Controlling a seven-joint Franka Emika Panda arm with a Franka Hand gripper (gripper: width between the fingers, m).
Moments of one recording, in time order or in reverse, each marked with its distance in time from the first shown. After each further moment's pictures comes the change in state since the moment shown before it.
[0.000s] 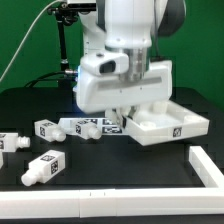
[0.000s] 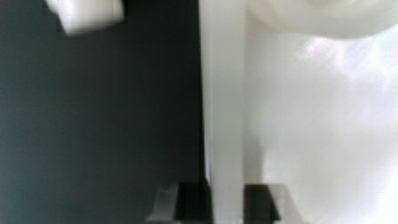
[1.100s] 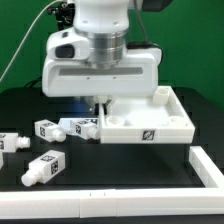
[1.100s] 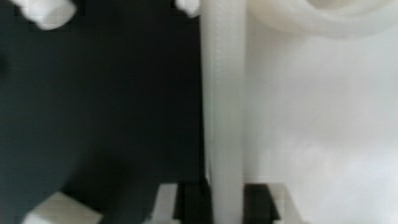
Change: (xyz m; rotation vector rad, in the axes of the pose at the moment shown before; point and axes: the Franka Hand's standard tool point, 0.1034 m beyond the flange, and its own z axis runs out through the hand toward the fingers) arm 0.026 0.069 -0.016 0.008 -0.139 0.322
